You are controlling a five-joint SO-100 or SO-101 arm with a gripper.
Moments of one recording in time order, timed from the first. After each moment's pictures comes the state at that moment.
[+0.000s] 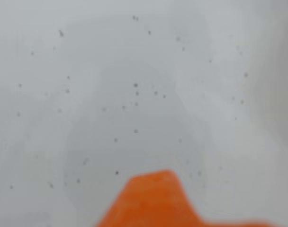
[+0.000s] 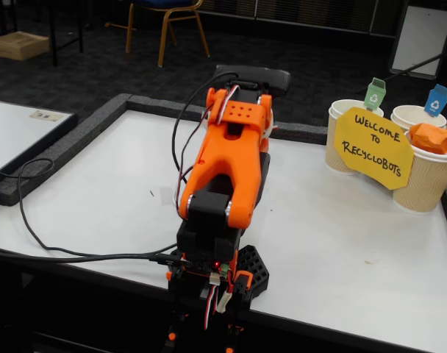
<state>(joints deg) -4.4 187.3 170.1 71.8 -14.3</state>
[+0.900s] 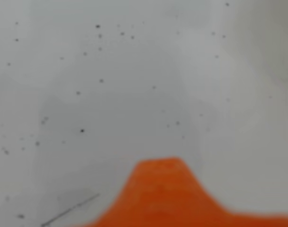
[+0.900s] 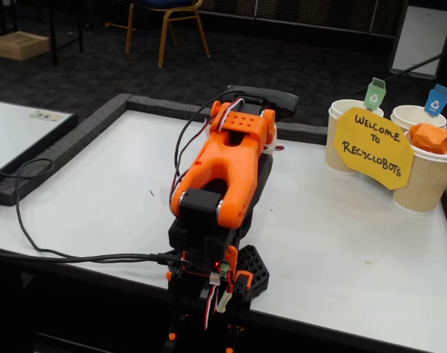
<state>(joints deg) 0.6 187.3 175.6 70.0 -7.8</state>
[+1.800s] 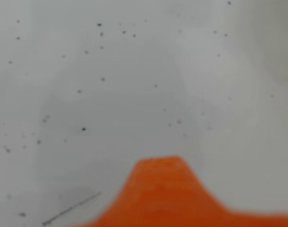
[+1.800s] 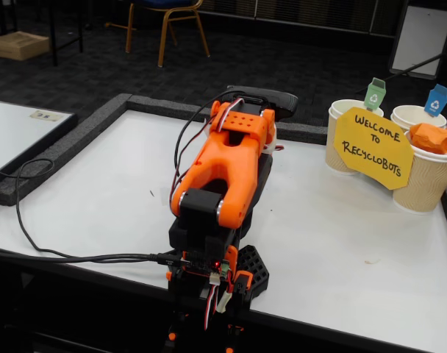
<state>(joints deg) 0.4 187.3 175.6 70.0 -7.8</state>
